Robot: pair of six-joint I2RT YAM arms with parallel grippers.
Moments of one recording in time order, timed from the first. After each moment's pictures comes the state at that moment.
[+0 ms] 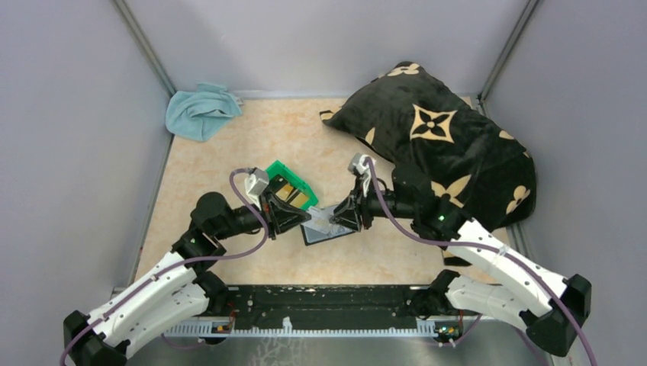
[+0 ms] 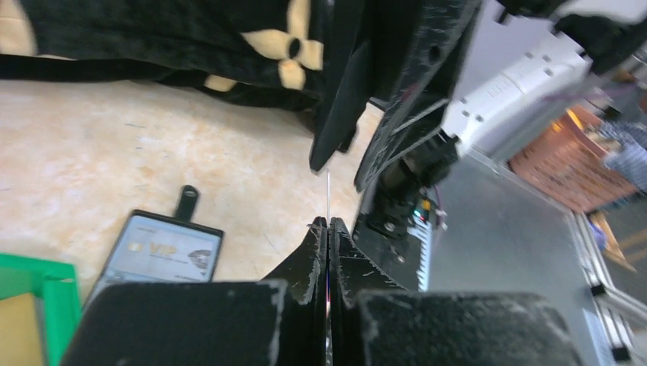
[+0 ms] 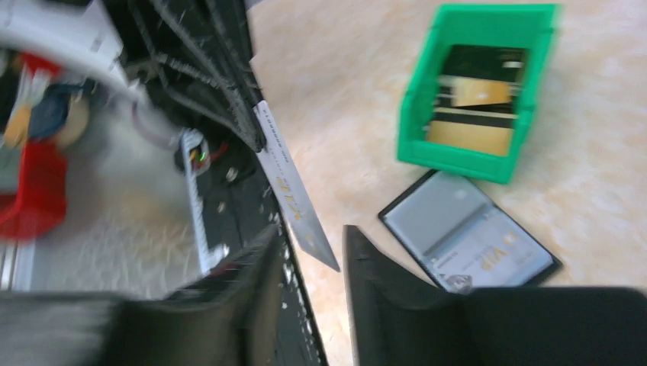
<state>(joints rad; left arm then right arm) -0.71 0.69 0.51 0.21 0.59 -0.43 0.79 0.95 0.83 -0.22 -0.62 0.17</state>
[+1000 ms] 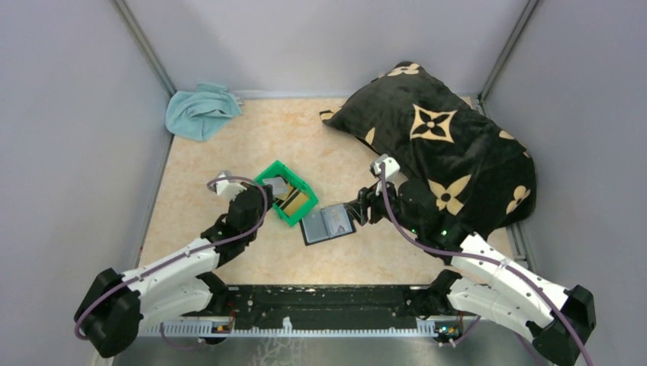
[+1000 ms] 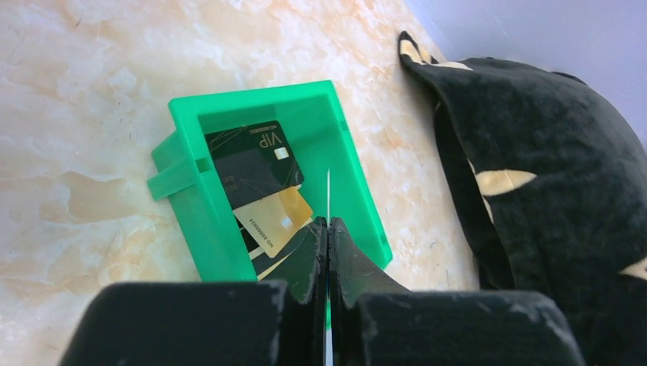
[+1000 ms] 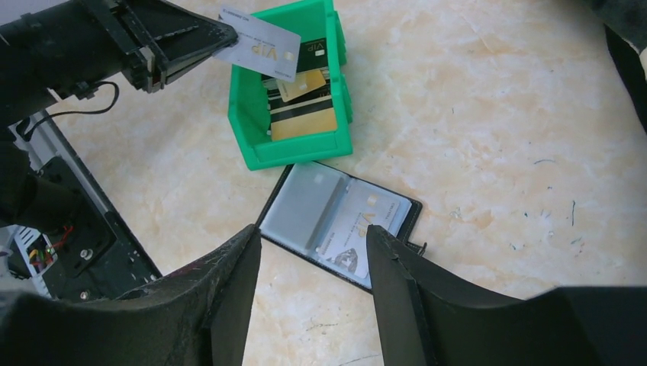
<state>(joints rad) -0.71 0.93 0.38 0.21 -0.68 -1.05 0.79 0.81 0.64 -0.12 -0.05 0.23</state>
